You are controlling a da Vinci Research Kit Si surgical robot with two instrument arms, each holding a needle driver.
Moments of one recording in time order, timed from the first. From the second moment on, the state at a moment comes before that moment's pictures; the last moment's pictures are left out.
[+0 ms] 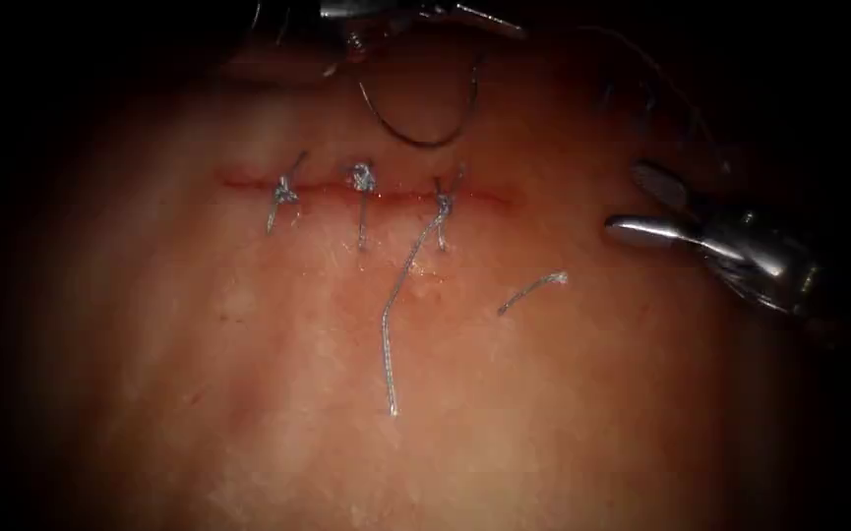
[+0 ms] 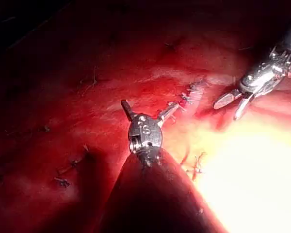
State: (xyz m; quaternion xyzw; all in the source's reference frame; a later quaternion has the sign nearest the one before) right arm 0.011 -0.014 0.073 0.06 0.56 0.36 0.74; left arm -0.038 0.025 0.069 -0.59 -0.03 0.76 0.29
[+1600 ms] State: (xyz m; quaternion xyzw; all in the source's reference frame) right arm 0.002 -0.012 0.062 0.06 0.46 0.35 0.81; left arm -0.032 0.000 0.062 -0.44 -0.19 0.87 -0.12
